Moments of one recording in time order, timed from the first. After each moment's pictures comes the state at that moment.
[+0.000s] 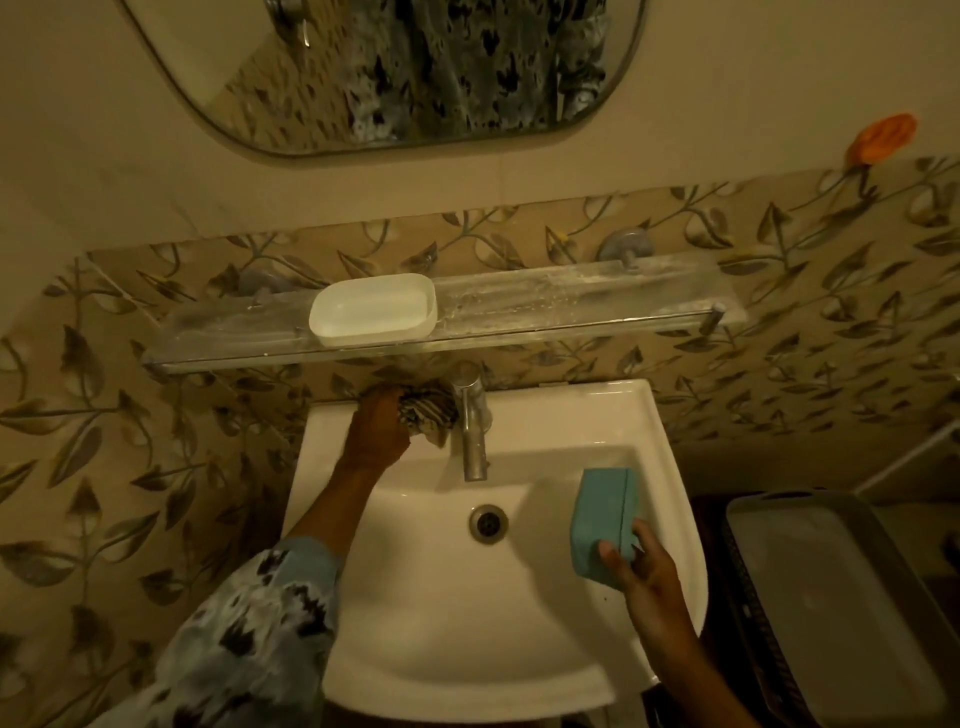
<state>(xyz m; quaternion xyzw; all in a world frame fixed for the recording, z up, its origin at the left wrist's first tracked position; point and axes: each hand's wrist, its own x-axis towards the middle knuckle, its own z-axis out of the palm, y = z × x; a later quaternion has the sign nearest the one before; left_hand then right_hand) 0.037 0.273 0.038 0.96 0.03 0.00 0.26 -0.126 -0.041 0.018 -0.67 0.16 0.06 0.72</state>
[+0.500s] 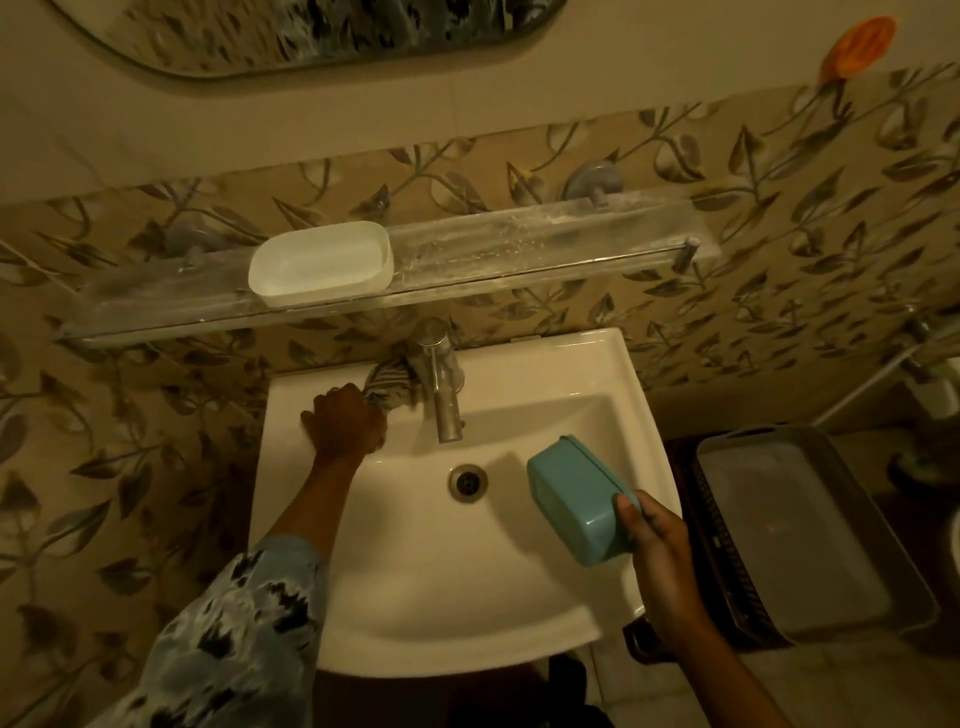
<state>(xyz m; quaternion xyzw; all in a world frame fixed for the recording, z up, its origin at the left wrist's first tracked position) 0.022 0.268 0.006 0.98 0.18 -0.03 0.08 -0.147 -0.060 0.010 -0.67 0.18 0.02 0.72</state>
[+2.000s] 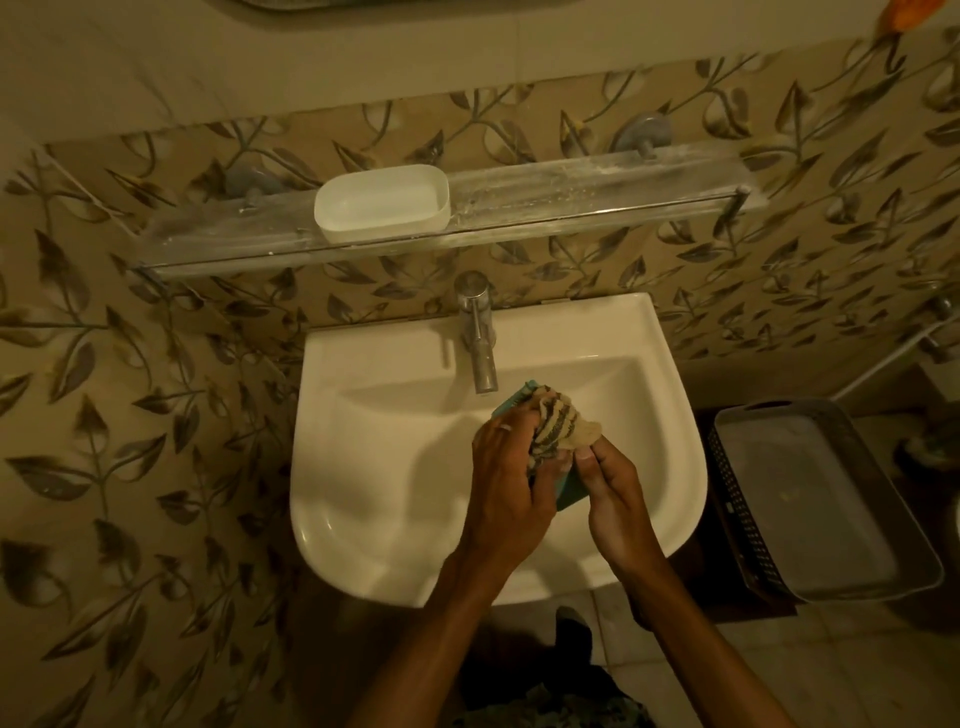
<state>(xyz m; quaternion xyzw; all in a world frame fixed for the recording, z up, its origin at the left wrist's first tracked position) -0.151 0.139 0.063 0.88 -0.06 0.09 0.46 -0.158 0.023 0.052 -0.70 0.00 -0.01 0.71</state>
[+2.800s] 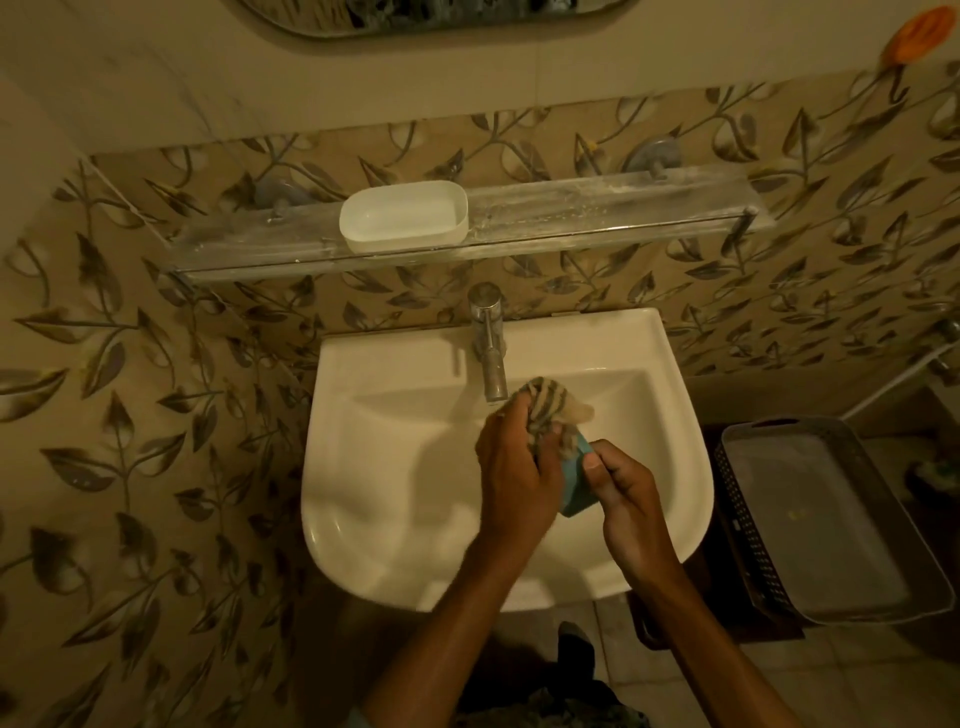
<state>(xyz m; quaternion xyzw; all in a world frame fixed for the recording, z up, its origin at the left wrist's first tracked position) -0.137 0.129 0.081 0.87 0.07 0.06 0.49 -0.160 0.019 0.068 -0.73 -0.01 -0.01 0.68</state>
